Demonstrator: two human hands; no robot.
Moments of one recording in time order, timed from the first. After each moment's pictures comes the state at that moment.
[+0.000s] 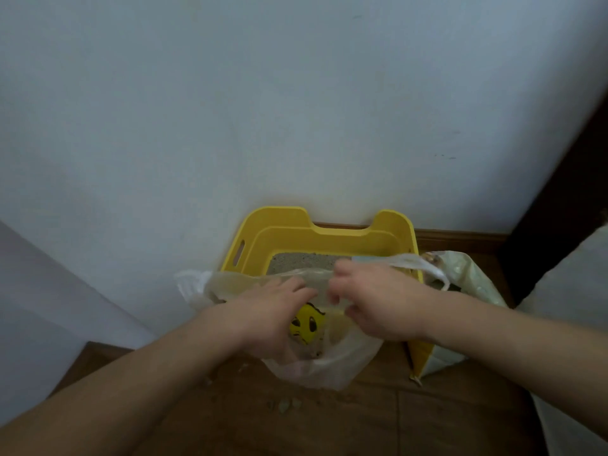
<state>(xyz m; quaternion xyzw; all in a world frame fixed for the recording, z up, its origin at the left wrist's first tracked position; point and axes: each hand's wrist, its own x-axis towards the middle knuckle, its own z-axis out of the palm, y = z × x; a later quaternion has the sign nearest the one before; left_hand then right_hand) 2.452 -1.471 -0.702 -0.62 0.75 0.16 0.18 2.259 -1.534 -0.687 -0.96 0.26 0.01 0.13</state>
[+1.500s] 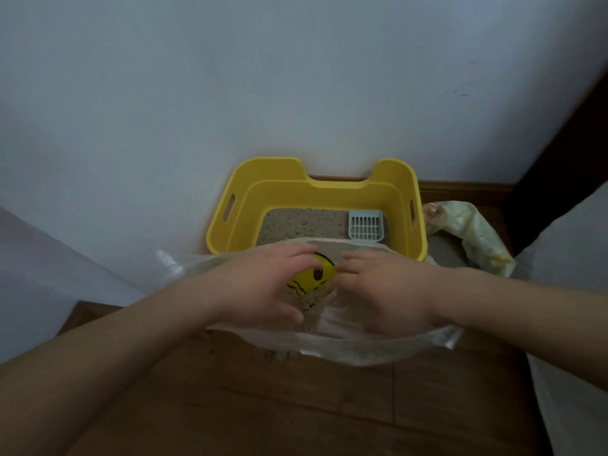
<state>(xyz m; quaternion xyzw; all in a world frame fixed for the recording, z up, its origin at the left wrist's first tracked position) 2.462 -1.459 -0.728 -0.56 0.81 0.16 0.08 2.245 -1.529 -0.746 -0.96 0.20 0.17 0.10</state>
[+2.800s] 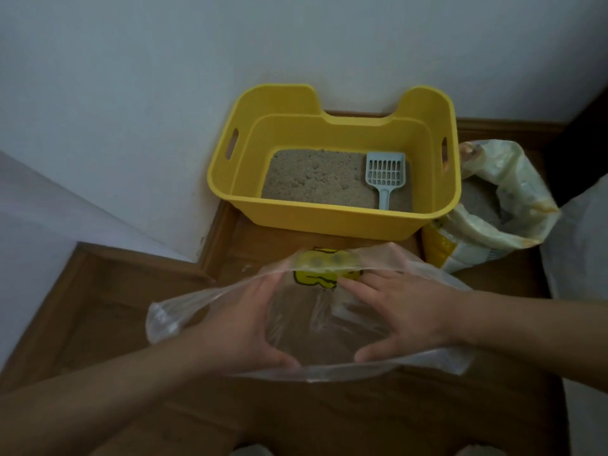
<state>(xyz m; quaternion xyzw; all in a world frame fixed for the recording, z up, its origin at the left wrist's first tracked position) 2.480 -1.351 -0.838 -0.67 0.66 0.33 -0.04 2.227 -1.479 -0.834 -0.91 0.21 0.25 0.24</state>
